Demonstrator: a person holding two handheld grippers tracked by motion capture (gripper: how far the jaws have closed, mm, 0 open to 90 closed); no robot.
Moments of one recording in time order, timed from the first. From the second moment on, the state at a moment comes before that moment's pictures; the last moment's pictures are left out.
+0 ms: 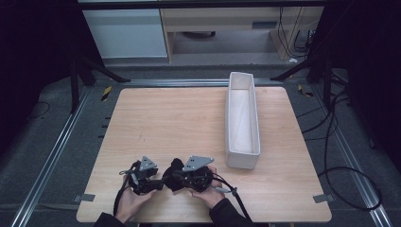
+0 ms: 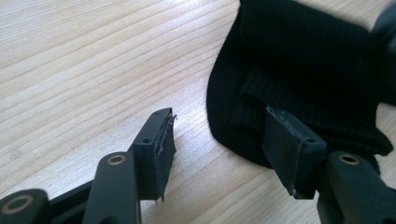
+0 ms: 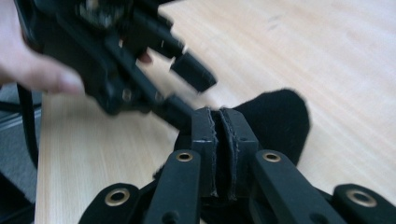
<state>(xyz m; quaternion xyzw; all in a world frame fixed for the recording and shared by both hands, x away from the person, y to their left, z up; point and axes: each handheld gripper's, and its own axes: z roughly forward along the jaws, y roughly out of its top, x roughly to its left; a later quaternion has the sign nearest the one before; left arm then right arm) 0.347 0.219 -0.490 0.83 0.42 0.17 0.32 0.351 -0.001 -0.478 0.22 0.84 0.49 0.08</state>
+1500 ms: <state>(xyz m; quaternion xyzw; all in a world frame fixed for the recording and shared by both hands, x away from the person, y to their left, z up) 0.382 0.199 -0.448 0.81 0.40 0.18 0.37 0.337 0.006 -0.499 0.20 0.85 0.48 0.06</state>
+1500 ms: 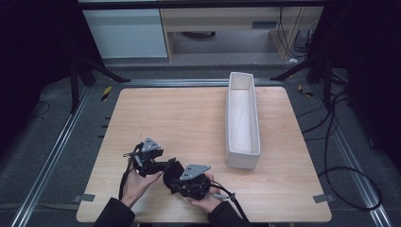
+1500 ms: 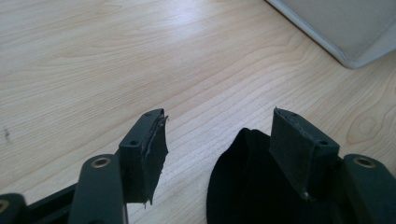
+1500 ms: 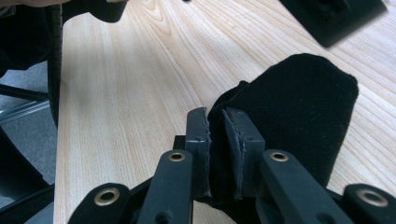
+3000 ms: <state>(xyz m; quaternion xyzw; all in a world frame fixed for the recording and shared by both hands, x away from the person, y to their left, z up) 0.342 0.222 -0.474 0.83 0.41 0.19 0.33 0.343 -0.010 -0.491 0.25 0.84 0.48 0.06</state>
